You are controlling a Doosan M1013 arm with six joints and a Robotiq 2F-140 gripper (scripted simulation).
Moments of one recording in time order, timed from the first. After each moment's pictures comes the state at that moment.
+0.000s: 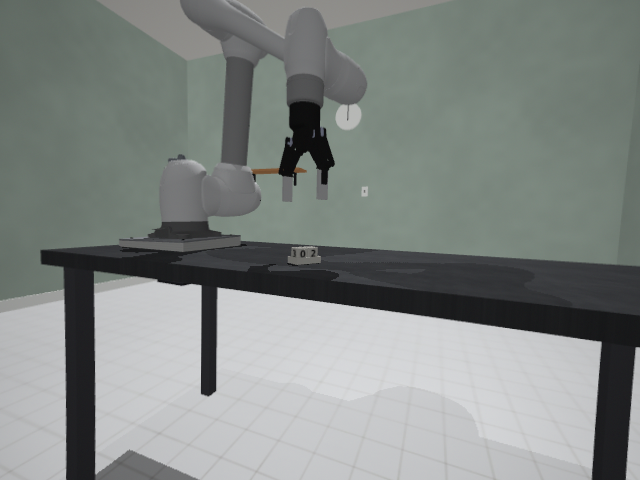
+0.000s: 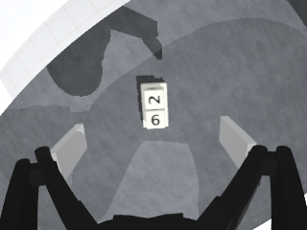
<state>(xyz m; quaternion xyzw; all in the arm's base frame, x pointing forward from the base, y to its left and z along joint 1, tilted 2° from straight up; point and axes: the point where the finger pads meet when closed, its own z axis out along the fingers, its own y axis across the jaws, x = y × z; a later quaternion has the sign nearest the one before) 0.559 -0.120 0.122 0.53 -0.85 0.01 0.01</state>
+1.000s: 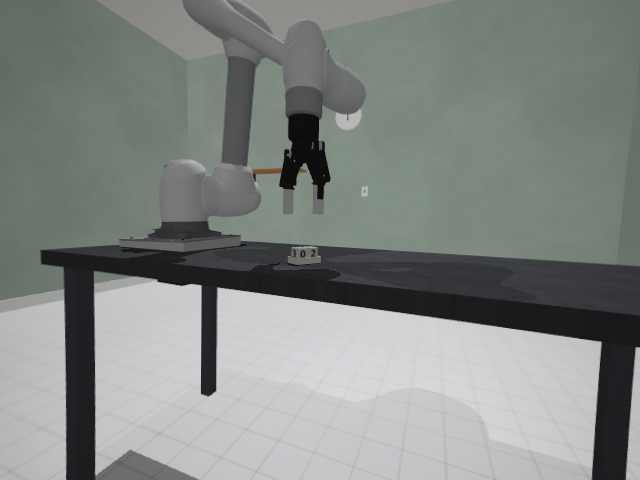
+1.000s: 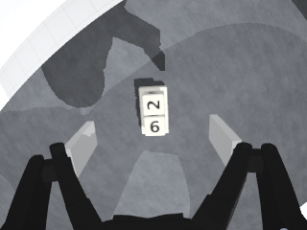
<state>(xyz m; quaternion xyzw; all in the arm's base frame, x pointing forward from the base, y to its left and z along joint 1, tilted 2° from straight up) 0.557 -0.121 0.096 0.53 -0.85 0.01 0.01</state>
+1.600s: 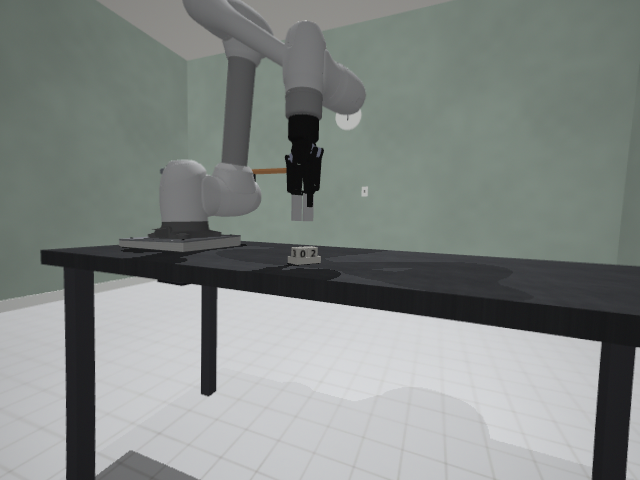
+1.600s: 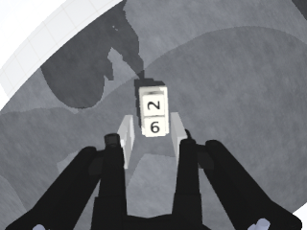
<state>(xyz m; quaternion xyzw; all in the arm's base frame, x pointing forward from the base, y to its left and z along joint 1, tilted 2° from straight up) 0.557 -0.122 0.094 0.53 -0.85 0.01 0.01</state>
